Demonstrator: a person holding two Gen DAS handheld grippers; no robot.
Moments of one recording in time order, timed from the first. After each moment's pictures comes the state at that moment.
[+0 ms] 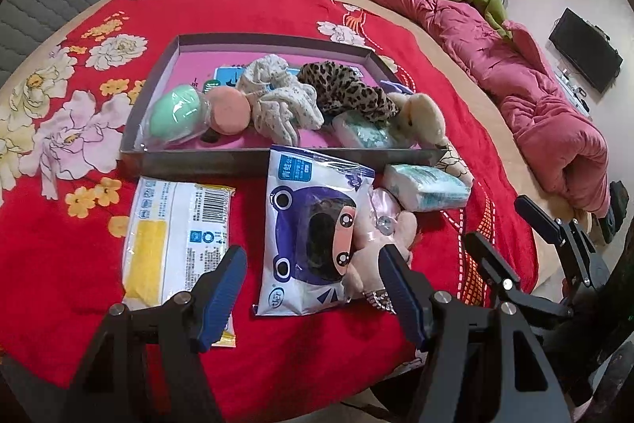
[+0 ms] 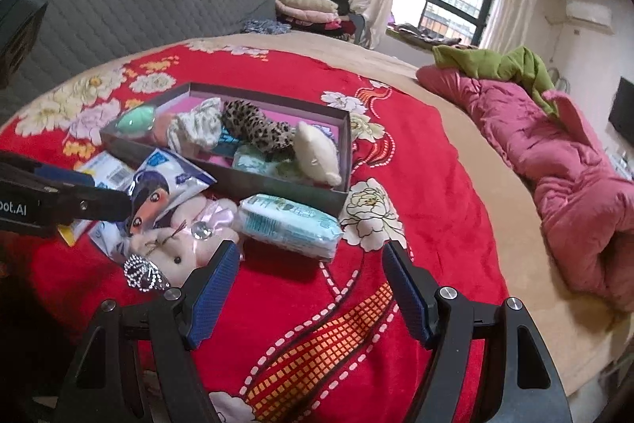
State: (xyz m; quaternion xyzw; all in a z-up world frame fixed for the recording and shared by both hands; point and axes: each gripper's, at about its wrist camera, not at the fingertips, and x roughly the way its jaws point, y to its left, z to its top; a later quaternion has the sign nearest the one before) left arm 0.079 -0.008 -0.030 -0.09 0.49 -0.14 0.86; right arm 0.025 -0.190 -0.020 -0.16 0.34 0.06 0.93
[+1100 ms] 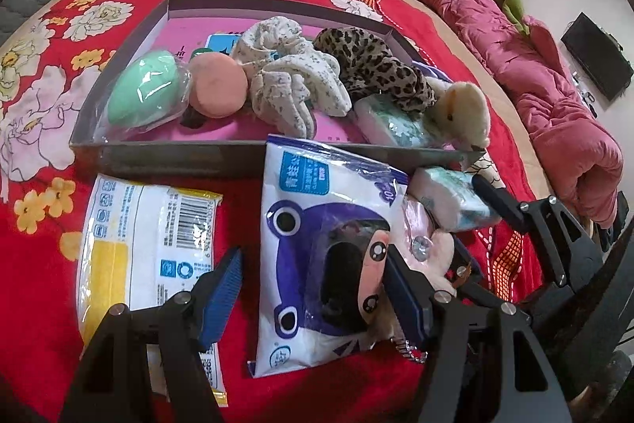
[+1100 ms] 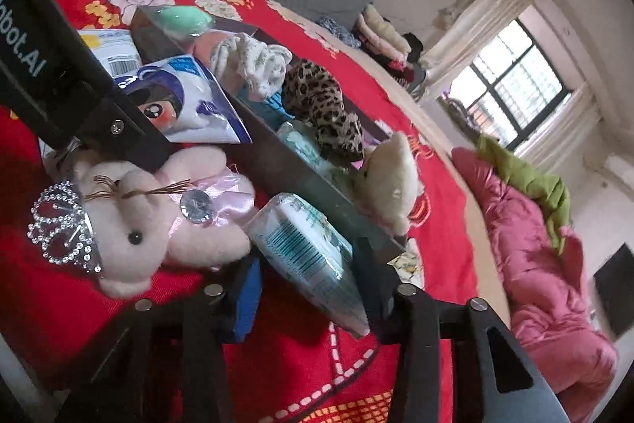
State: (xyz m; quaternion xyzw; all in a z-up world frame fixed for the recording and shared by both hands) left arm 0.122 -0.012 -0.068 -0.10 0.52 -0.14 0.84; right arm 0.072 -0.153 -0.087 -0.36 0.29 0.13 0.88
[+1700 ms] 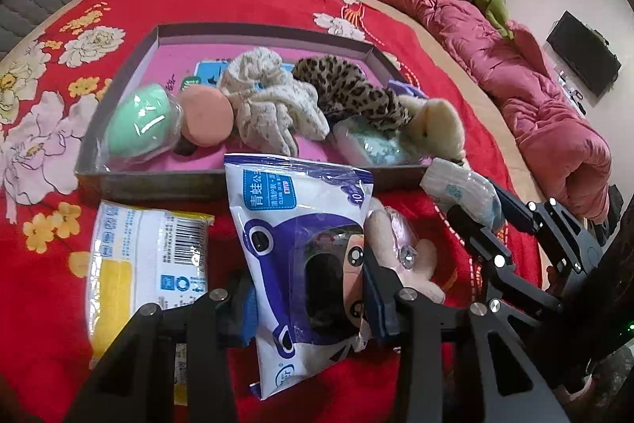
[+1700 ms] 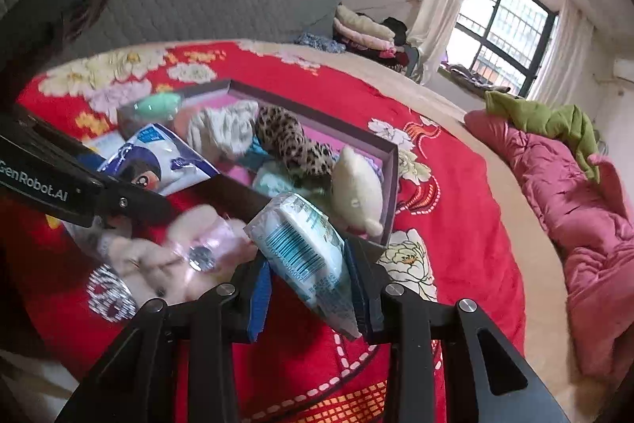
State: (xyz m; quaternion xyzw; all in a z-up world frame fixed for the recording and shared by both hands) left arm 0.119 -0.015 -0.048 -0.10 0.49 -0.15 0.85; right arm 0.068 -0.181 -0.039 -0.20 0.29 0.16 0.92
